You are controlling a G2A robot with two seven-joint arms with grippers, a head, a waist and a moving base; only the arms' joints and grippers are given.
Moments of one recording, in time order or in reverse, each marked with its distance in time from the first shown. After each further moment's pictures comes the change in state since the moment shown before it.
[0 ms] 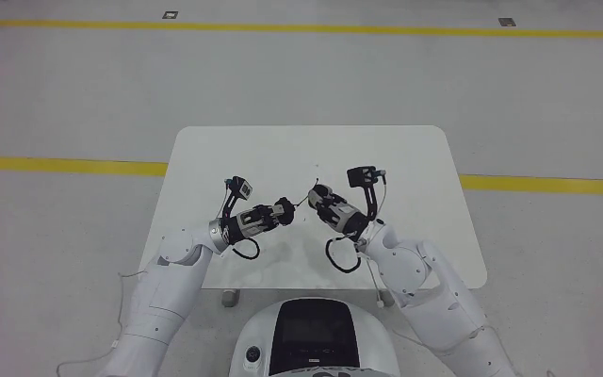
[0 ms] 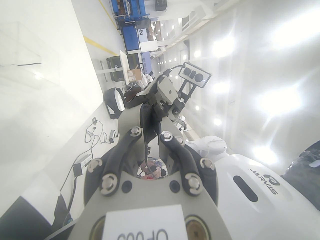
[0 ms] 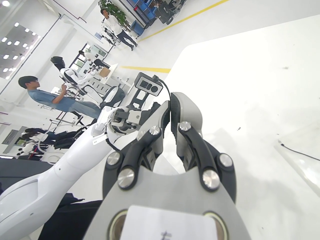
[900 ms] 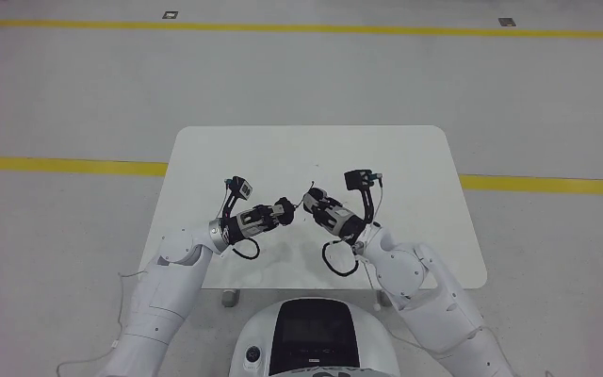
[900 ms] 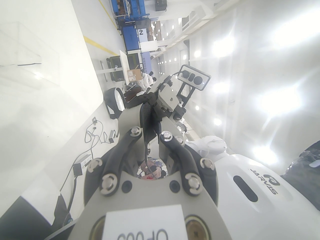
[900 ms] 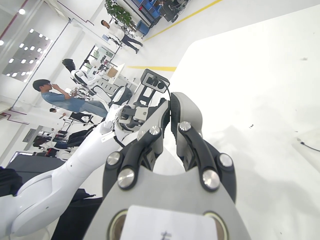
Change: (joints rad) left arm 0.000 0.000 0.000 0.000 0.000 0.000 0.000; right arm -0.003 -0.003 -0.017 0.005 0.054 -0.019 -0.018
